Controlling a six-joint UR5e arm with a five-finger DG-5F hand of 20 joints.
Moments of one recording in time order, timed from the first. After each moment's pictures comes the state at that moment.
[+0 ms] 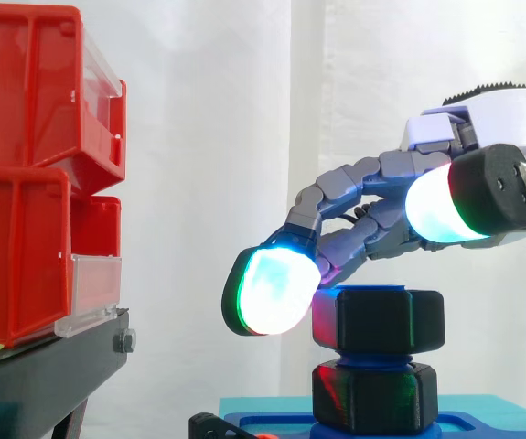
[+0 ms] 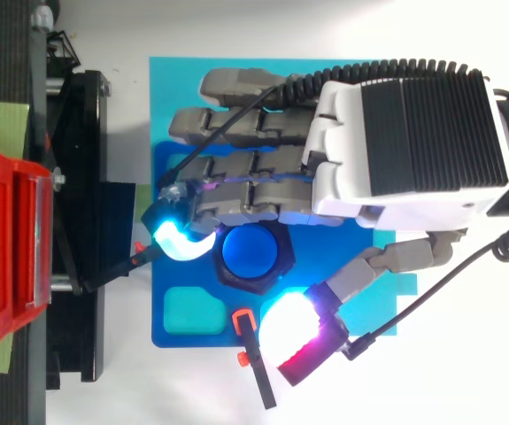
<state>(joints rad) 0.09 -2.20 -1.22 -2.90 -1.59 -1.15</state>
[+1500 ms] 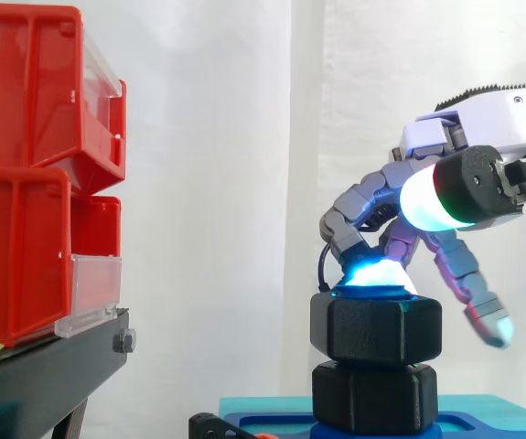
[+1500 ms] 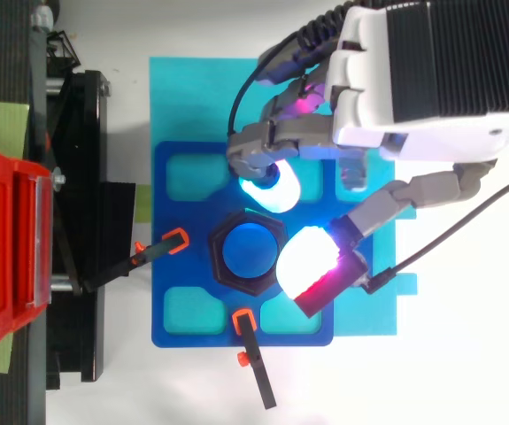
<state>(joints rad) 0.03 -2.19 -1.15 -3.04 -1.65 -1.22</state>
